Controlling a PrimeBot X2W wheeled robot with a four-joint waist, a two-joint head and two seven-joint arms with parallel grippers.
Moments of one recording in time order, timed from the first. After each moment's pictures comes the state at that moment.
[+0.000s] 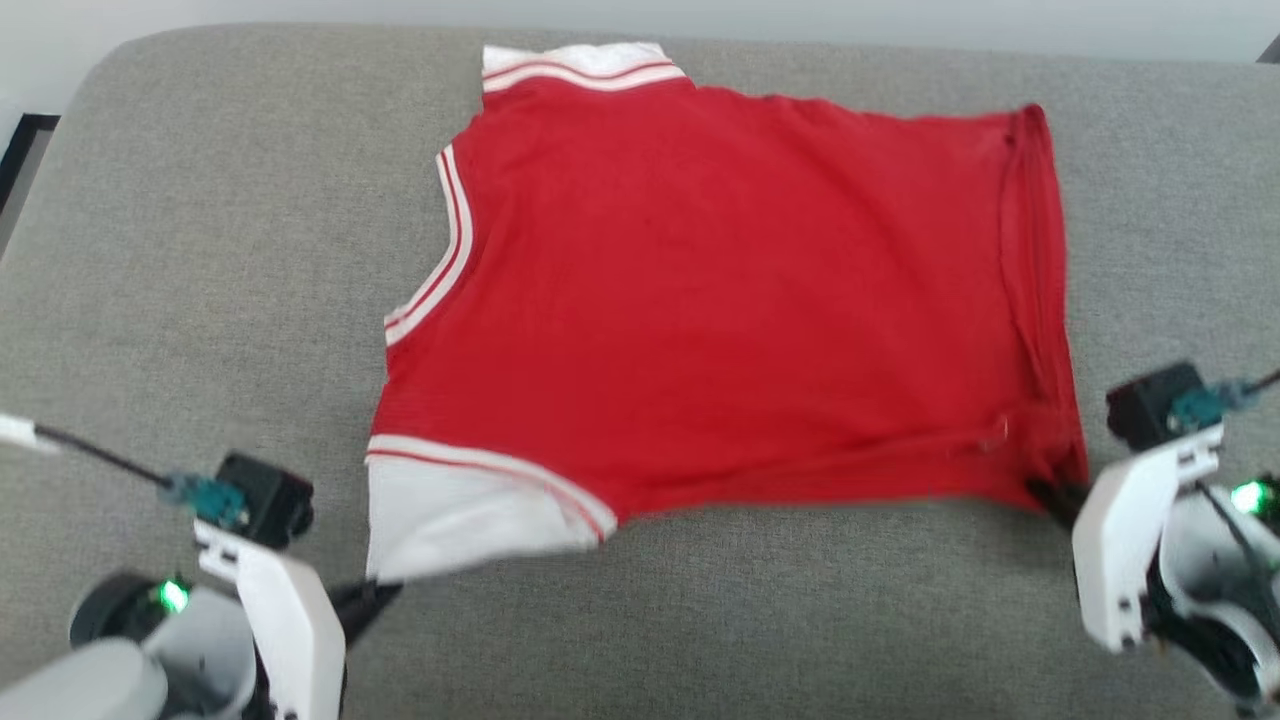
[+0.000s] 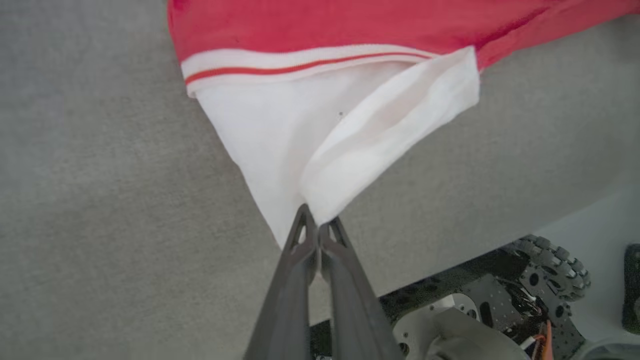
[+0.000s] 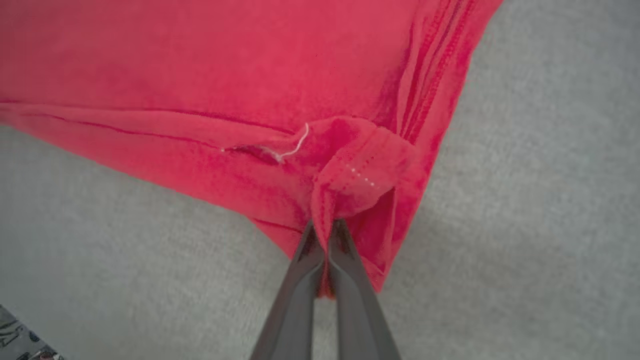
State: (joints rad) left arm -0.45 1.03 -0.97 -0.23 -1.20 0.24 0.34; right arm -0.20 -0.45 0.15 -0.02 0.50 0.13 0.76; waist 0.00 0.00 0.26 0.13
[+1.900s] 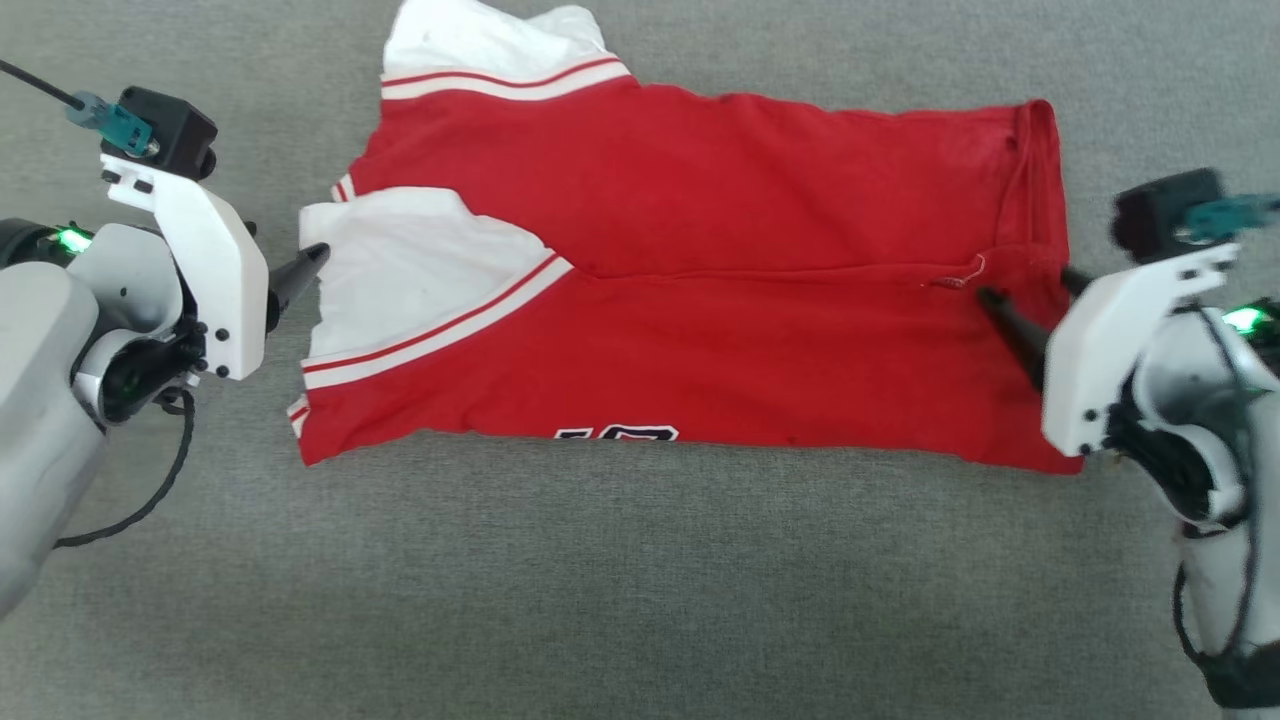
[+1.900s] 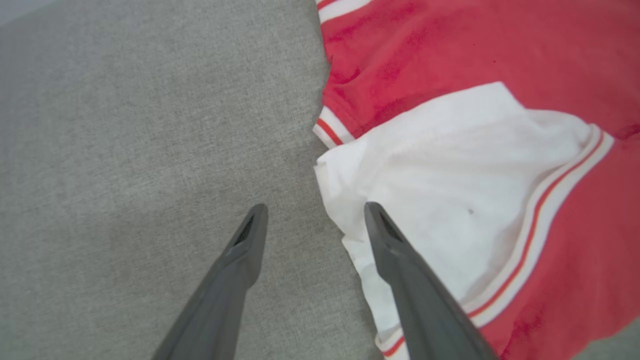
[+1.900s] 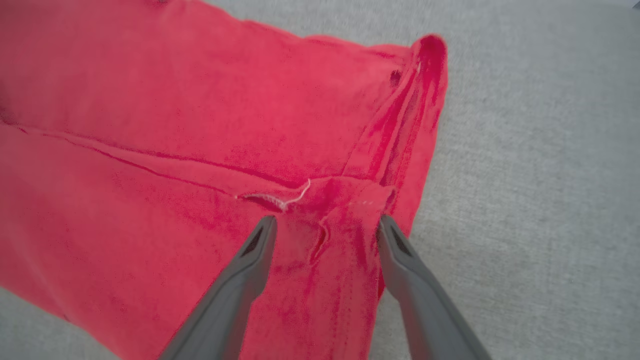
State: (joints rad) left arm -1.02 0.71 -0.95 0.62 -1.04 -0.12 0.41; right arm -0.49 -0.28 0.09 0.11 0.37 0.13 0.75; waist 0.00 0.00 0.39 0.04
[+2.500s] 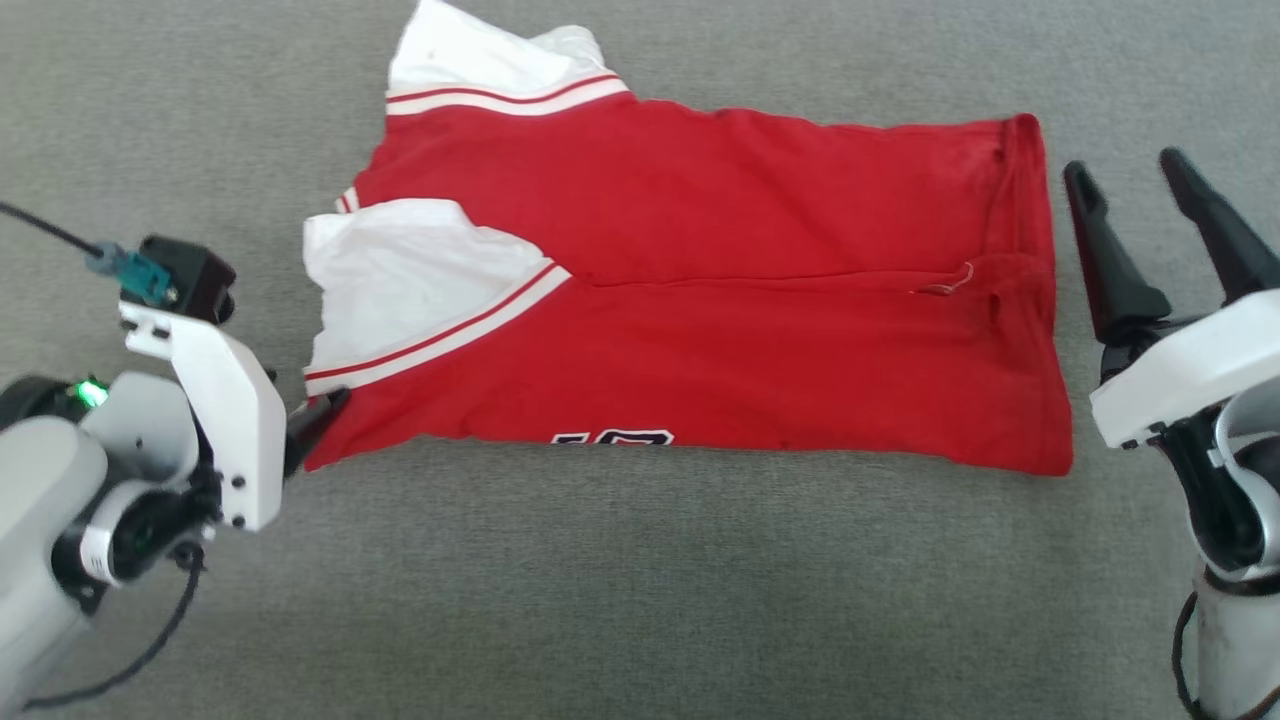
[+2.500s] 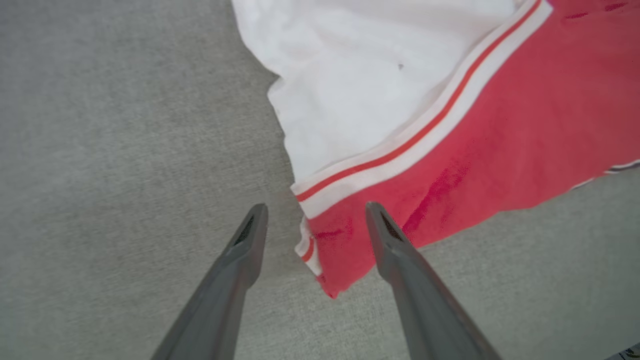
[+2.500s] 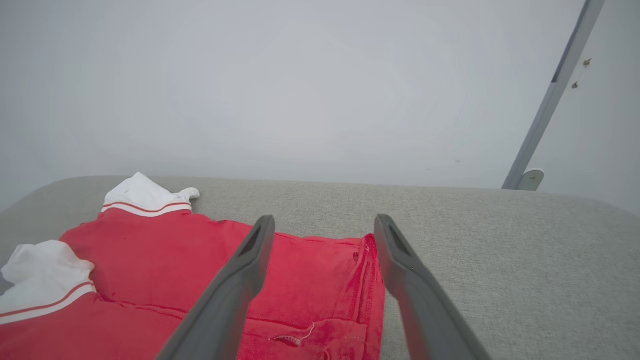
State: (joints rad) left arm -0.76 0.92 -0.93 0.12 -1.16 0.15 0.49; right arm -0.37 -0.14 -0.08 -0.19 0.30 0.13 0.38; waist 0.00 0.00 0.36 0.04
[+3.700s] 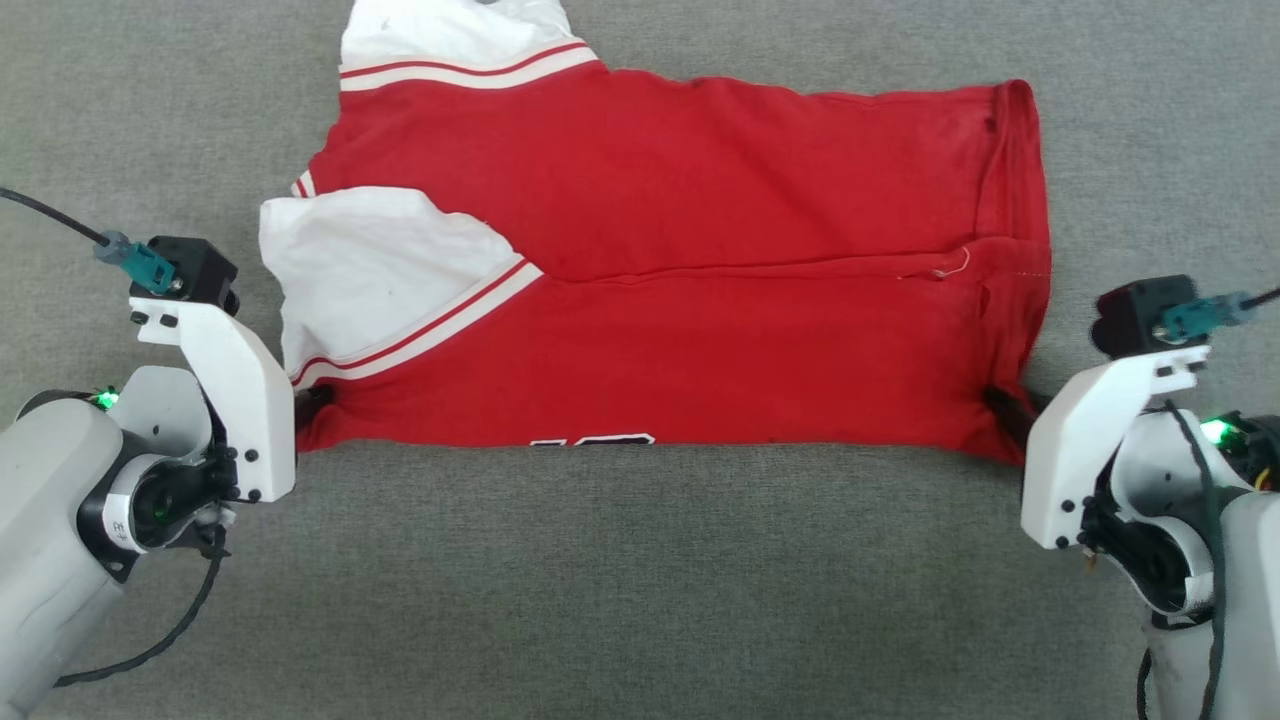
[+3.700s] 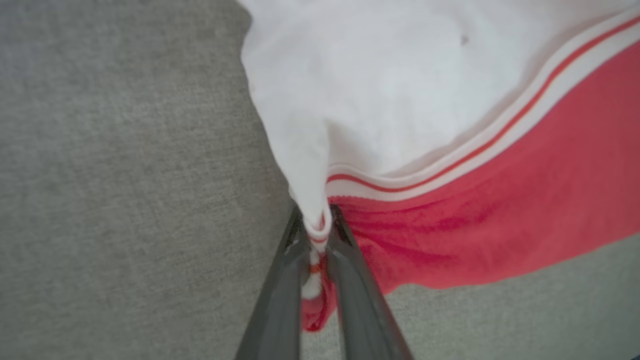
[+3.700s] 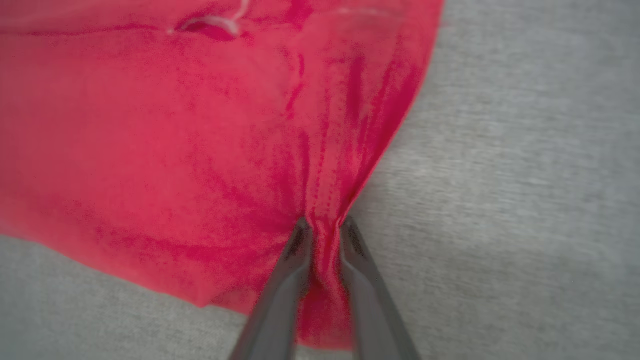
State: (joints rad) left arm -0.77 0.83 -0.93 0.27 -1.24 0.14 0.55; right arm -0.30 -0.16 -0.01 0.01 0.32 0.13 0.85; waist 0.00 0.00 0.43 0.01
